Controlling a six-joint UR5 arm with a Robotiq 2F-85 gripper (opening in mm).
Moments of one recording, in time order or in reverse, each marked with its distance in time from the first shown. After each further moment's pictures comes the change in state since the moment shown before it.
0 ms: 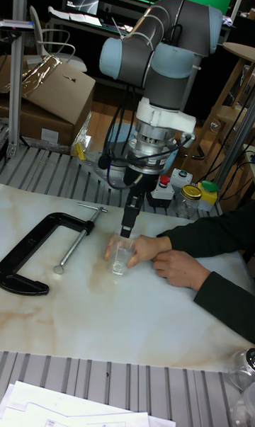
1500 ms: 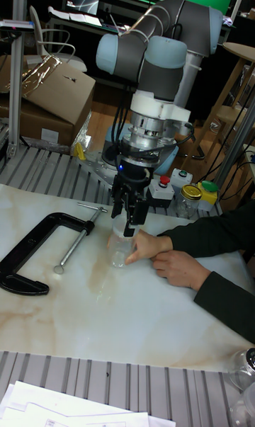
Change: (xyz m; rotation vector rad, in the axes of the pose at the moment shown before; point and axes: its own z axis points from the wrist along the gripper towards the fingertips) arm 0.014 0.001 -0.011 0.025 -0.001 -0.445
